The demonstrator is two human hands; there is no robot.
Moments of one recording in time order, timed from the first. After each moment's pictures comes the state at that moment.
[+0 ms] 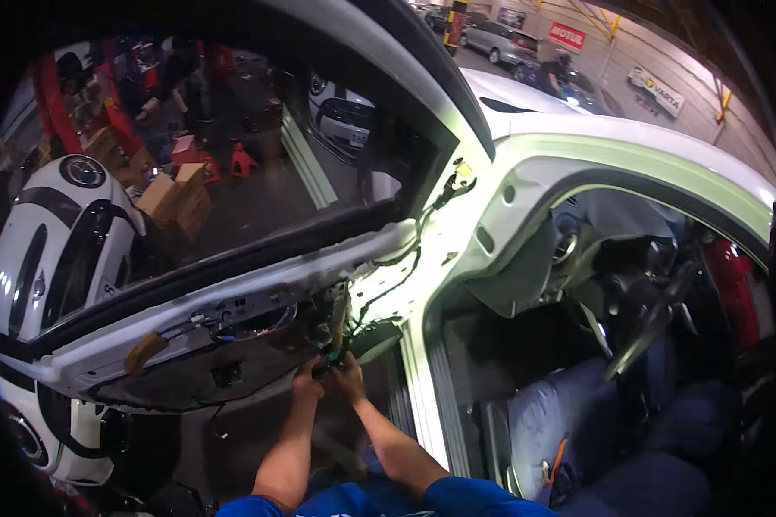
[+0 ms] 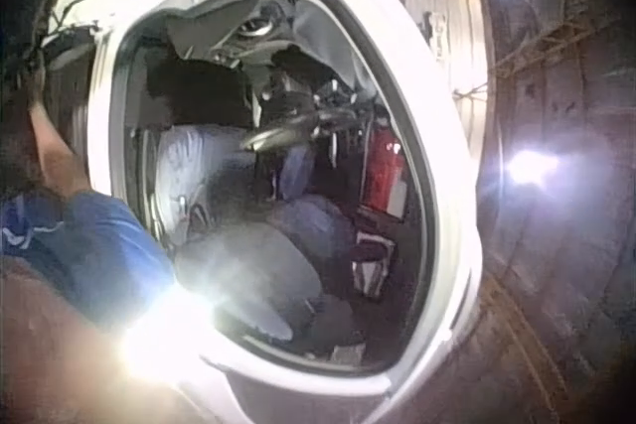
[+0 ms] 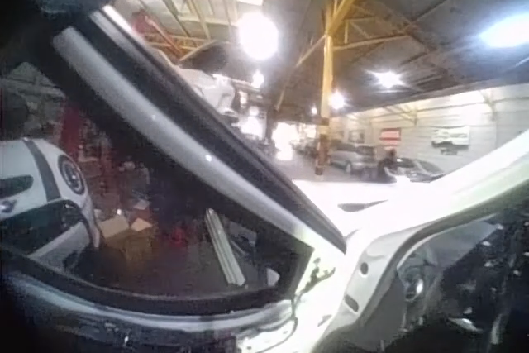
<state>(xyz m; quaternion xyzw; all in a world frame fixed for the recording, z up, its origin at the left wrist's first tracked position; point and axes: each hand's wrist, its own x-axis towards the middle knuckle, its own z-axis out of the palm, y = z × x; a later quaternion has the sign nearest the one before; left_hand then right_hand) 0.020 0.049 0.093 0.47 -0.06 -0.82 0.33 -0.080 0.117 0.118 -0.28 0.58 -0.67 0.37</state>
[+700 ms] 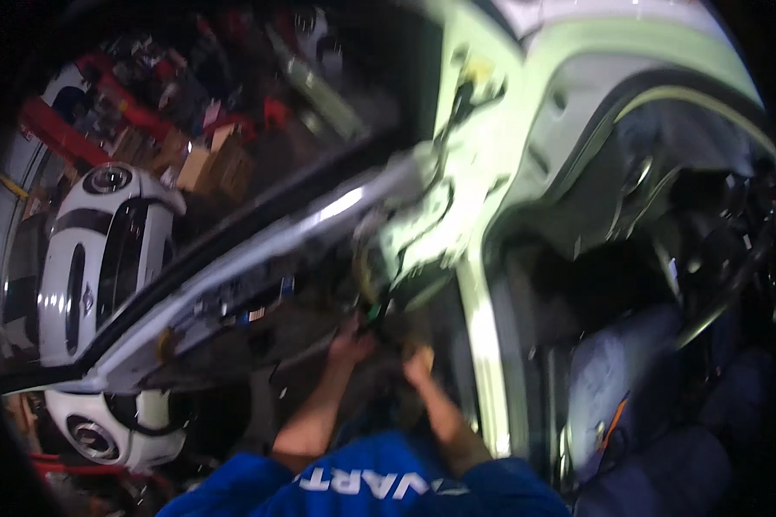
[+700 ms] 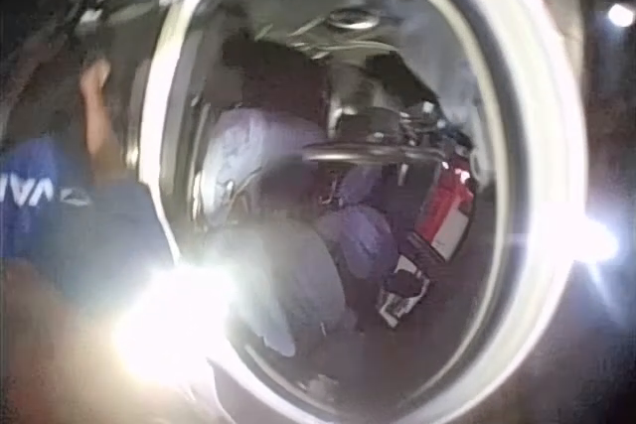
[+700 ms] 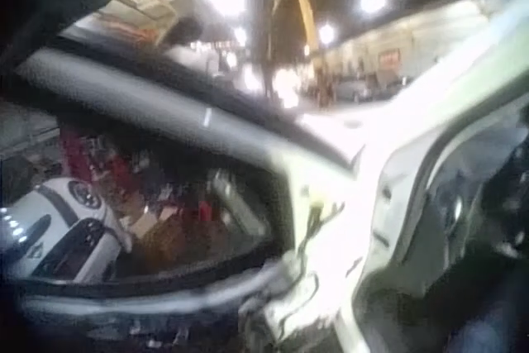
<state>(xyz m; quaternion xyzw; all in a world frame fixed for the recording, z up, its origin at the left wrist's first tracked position) 0.038 0.055 0.096 0.23 -0.07 -0.95 0.20 -0.082 0.209 0.040 -0.38 0.81 -0.41 0.17</state>
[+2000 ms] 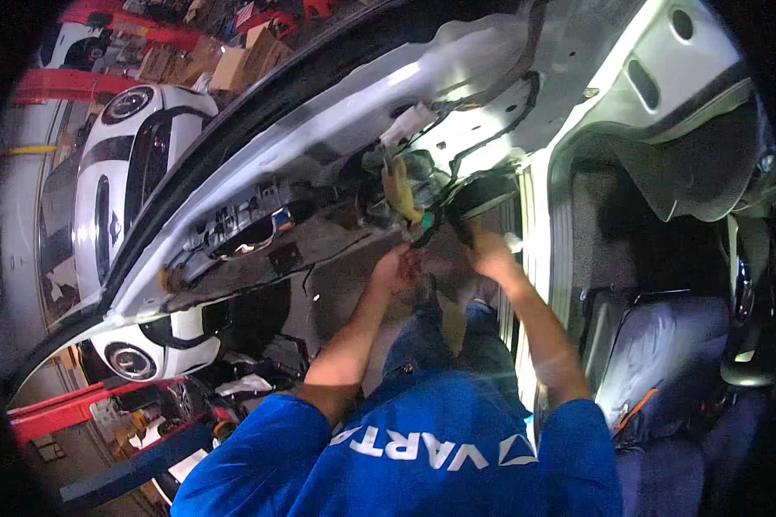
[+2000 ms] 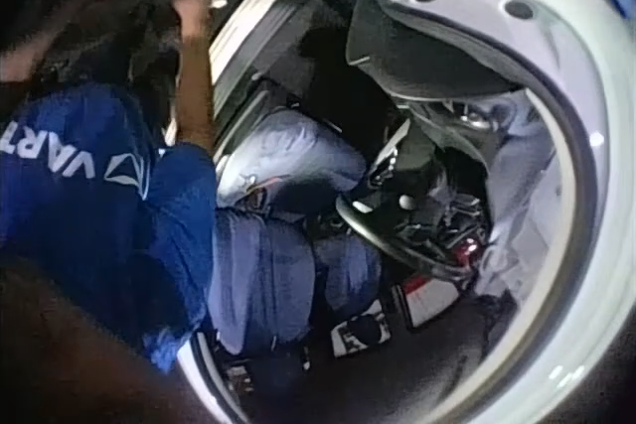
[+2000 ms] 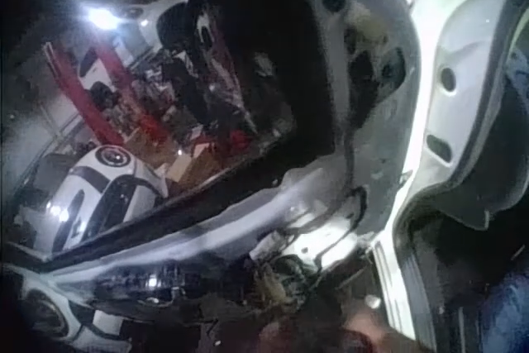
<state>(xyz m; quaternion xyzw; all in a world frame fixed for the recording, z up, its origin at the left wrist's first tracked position) 0.042 0.077 0.079 0.59 -0.06 -0.79 0.14 -0.190 0.166 0.099 -0.59 0.73 -0.20 0.28</state>
